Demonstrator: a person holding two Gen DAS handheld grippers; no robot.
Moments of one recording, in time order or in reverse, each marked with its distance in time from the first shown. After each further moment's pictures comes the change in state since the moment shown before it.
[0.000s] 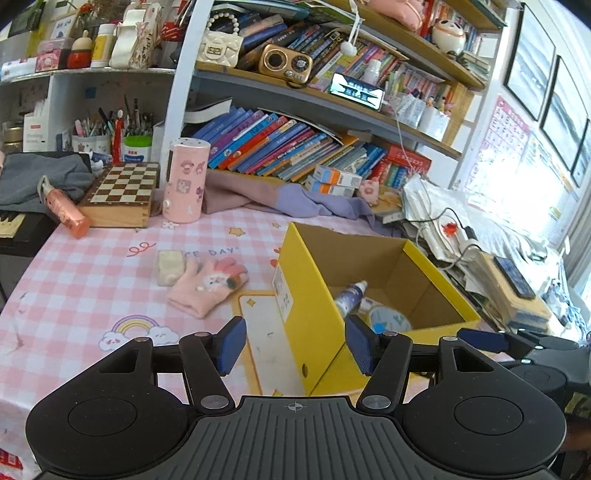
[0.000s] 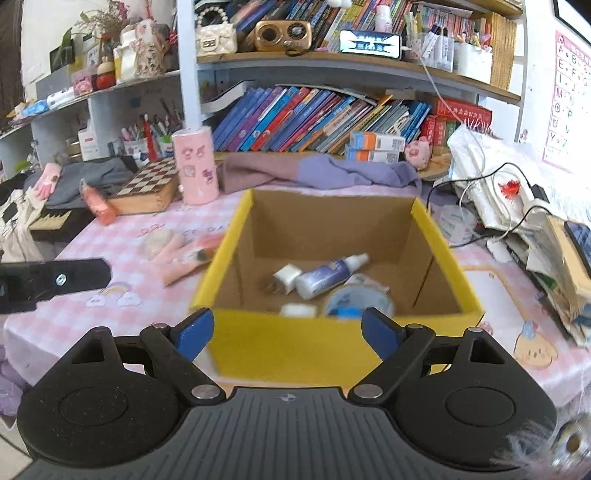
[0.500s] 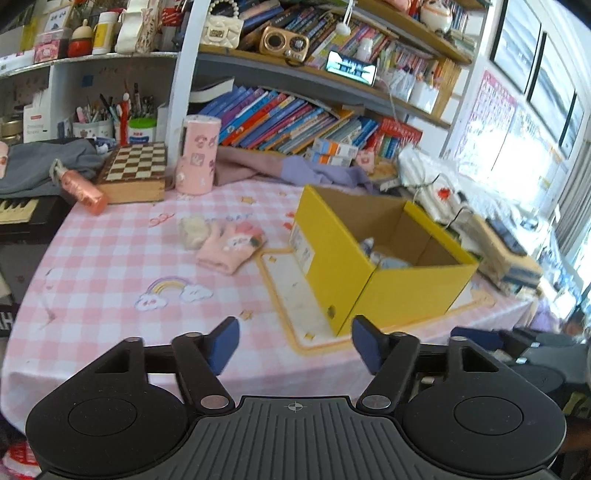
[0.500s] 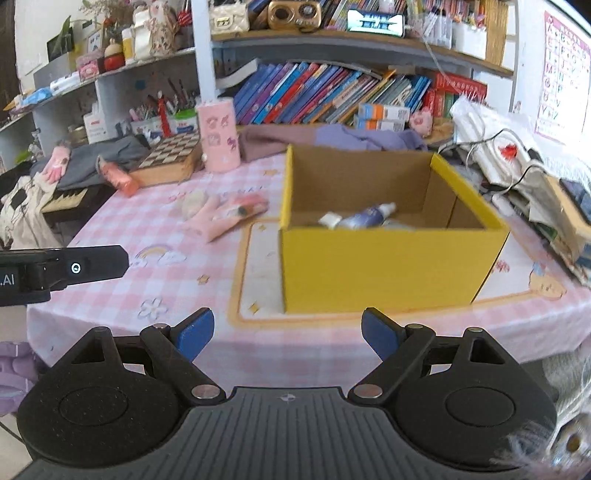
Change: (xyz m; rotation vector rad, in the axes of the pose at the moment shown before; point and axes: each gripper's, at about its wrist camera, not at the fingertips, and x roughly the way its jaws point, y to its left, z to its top) left arm -0.037 0.038 -0.031 0.057 0.083 -0.012; right arm -0.025 0.071 -0.045 0.051 0.064 -0.020
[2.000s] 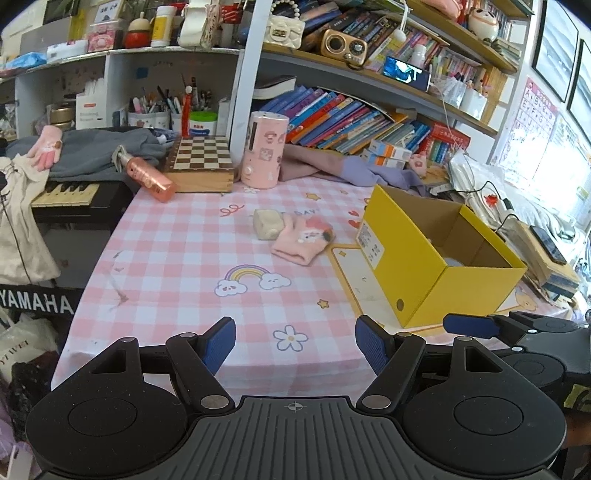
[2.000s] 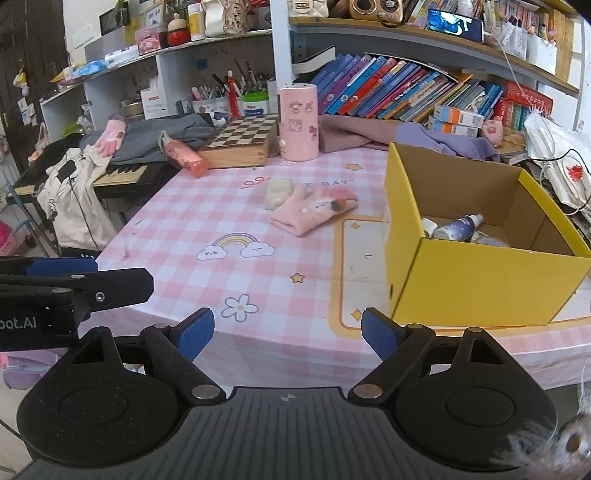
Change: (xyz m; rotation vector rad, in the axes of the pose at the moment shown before) left arm -0.025 0.054 -0.006 -0.058 -0.001 0.120; right arm 0.026 0.076 0.011 -0.096 0.026 0.141
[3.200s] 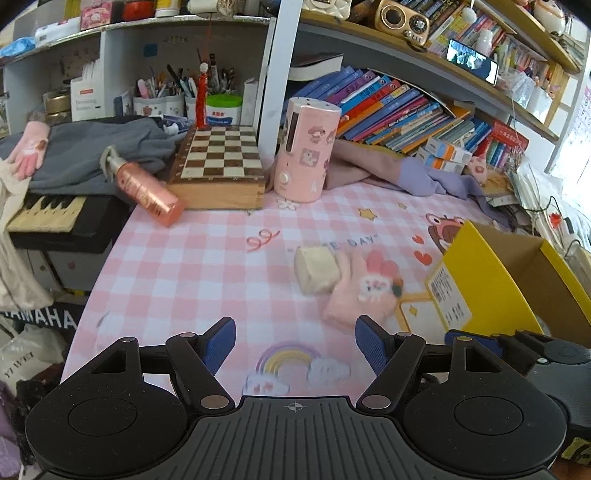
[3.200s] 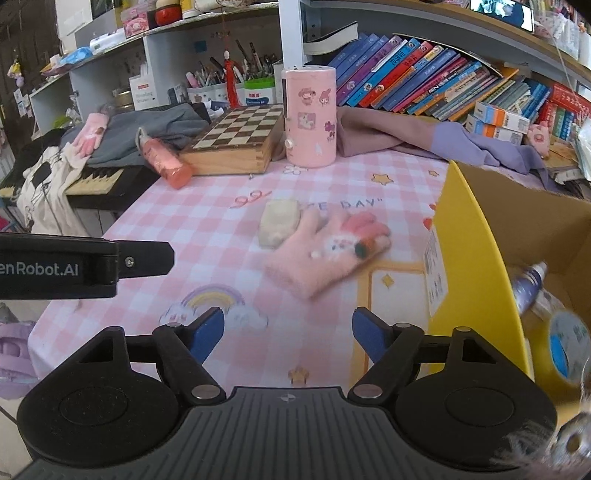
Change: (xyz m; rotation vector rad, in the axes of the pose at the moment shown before) left arm 0.139 0.043 0.092 -0.031 0.069 0.080; right arm 0.136 -0.014 0.077 -0.026 0.039 0.040
